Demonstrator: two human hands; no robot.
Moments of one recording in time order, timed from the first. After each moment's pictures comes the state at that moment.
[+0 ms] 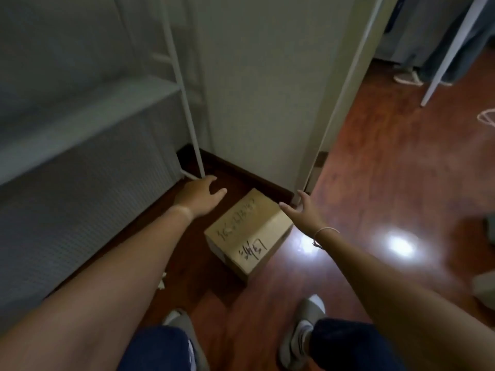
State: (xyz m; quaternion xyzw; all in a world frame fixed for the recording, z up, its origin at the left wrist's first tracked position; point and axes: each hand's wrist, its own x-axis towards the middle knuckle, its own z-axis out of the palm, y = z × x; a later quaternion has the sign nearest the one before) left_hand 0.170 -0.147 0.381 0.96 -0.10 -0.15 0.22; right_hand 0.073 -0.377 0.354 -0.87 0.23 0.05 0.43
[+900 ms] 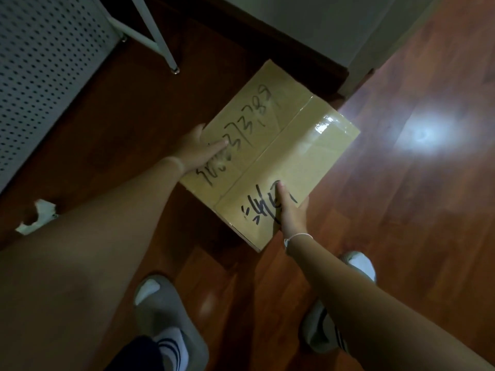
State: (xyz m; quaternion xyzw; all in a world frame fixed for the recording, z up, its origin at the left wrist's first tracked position) left_hand 0.323 -0.180 0.014 0.88 0.03 -0.36 0.31; right_hand 0.157 -0.330 -0.010 -0.51 0.55 0.10 0.65
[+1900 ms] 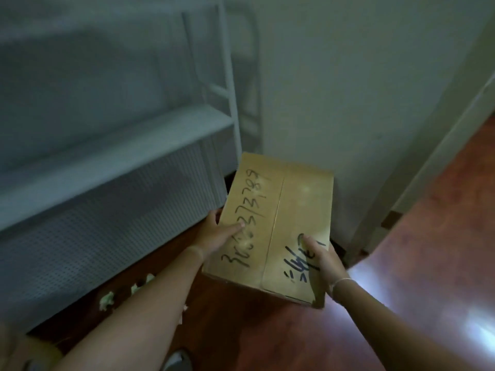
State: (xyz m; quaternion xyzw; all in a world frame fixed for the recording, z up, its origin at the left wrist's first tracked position) left_hand 0.238 -0.146 0.355 0.80 0.14 -0.13 0.57; right_hand 0.205 -0.389 0.293 -0.65 0.21 0.12 0.72
